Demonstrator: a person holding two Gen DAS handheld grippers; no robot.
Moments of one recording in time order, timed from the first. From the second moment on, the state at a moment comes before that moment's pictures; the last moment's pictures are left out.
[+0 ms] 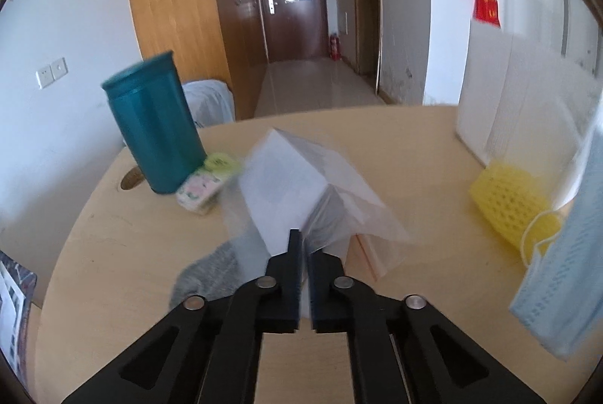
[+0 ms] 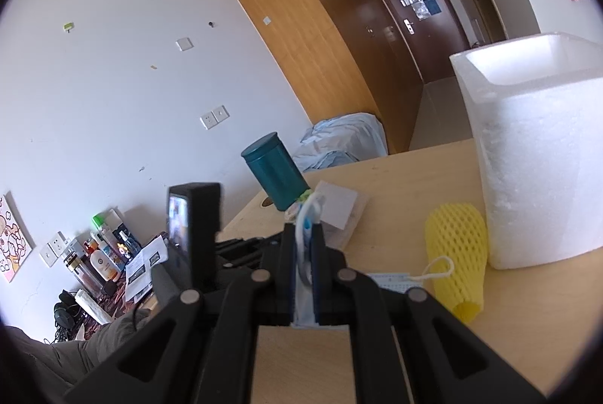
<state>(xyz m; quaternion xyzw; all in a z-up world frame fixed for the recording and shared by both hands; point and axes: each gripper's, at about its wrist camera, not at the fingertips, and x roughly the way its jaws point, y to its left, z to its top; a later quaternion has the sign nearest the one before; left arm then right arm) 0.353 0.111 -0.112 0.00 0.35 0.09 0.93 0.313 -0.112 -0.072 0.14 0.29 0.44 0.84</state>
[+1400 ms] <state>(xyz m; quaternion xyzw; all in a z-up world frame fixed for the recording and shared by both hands) 0.221 0.079 0.007 -0.04 0.21 0.04 0.98 0.254 -0.146 -0.016 0.12 0.23 0.41 0.87</state>
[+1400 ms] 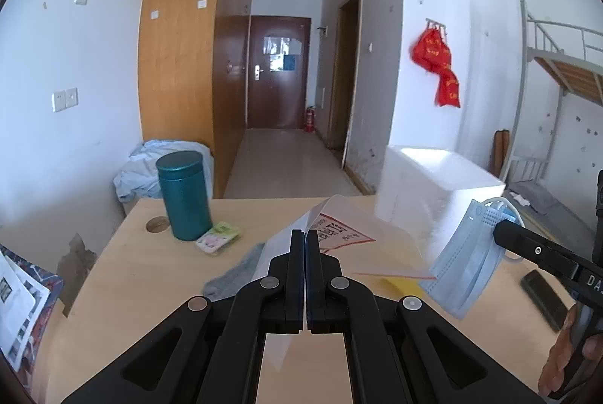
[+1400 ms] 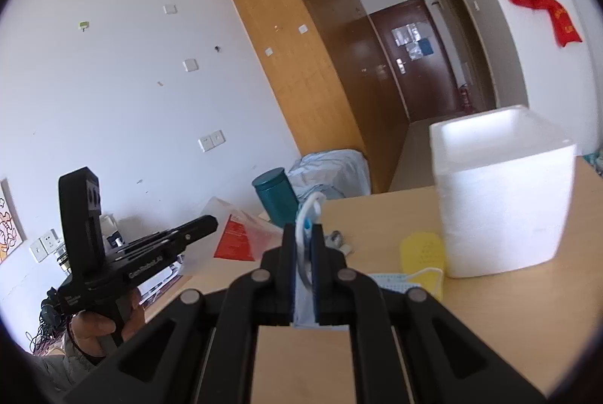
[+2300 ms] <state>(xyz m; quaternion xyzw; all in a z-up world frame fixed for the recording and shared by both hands) 0.241 -0.008 0.057 -0.03 0.15 -0.07 0.98 0.252 -0.221 0.038 0.10 0.16 0.32 0.93</state>
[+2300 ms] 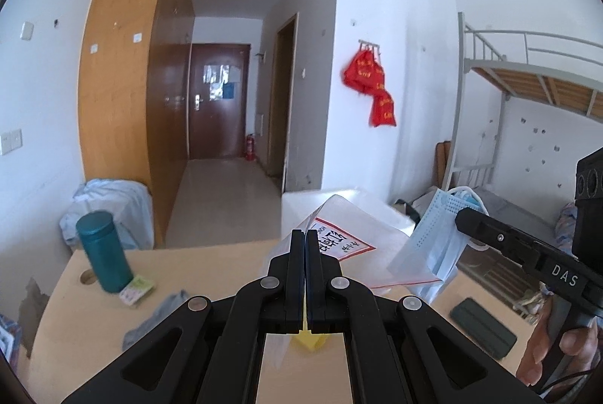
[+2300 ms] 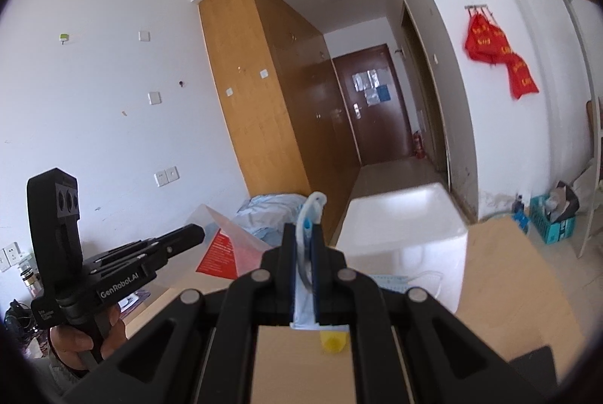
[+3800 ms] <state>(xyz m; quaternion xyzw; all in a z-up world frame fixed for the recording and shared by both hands) 0.356 -0.008 0.067 -0.06 0.14 -0.05 0.99 0.413 -0.204 0.015 0.09 0.23 0.23 0.94</state>
